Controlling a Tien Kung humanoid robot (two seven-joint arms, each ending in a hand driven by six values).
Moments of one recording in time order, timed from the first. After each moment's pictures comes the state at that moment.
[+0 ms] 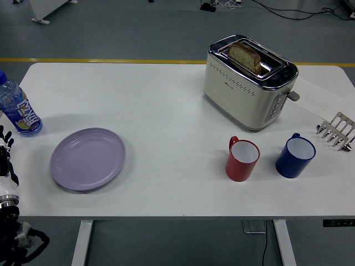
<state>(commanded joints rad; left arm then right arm) -0.09 0.21 -1.28 -1.04 0.71 0.44 -0.62 0.13 0.00 1.58 0.32 -1.60 -0.07 -0.31</state>
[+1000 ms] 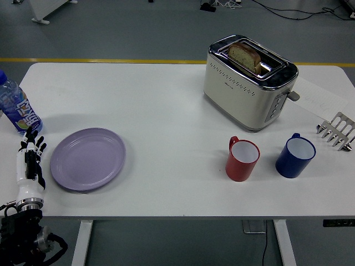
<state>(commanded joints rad) -0.14 0.18 -1.14 -0.98 0.66 0.40 -0.65 0.14 0.00 1.58 0.32 -1.62 -0.06 -0.32</state>
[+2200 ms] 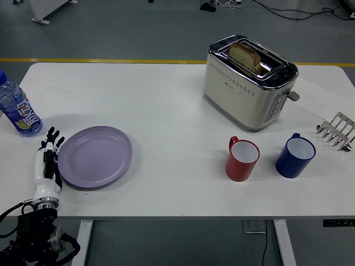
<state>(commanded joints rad) -0.18 0.17 -1.03 -0.99 0.61 0.41 -0.65 0.13 0.00 1.60 0.33 -1.66 -0.05 -0.33</state>
